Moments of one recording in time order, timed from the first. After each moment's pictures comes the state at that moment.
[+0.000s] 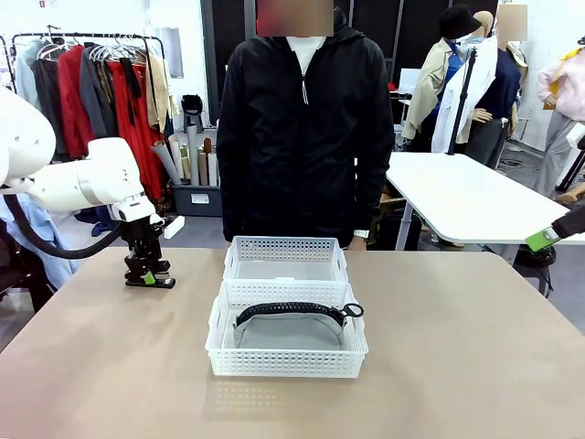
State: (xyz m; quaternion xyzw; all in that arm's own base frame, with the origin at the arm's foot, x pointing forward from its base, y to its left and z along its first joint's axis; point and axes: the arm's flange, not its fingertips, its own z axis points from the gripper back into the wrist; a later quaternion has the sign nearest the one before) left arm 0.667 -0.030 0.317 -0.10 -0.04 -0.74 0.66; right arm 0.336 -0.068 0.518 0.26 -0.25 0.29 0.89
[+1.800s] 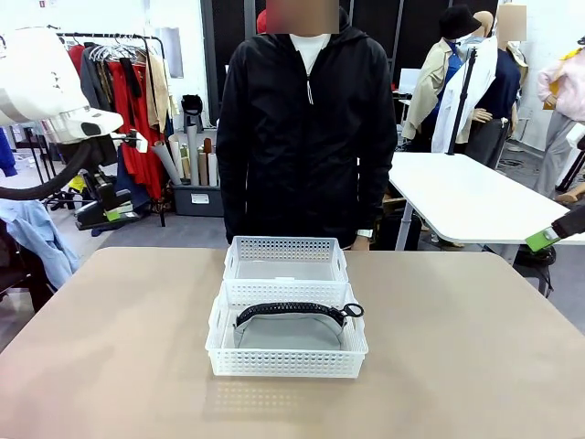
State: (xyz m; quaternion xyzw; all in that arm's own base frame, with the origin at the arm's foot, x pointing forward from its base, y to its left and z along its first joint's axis) left arm 0.562 -0.002 0.522 -0.04 -0.09 -0.44 0.89; right arm 0.336 -0.068 0.518 0.26 -0.25 0.29 0.89
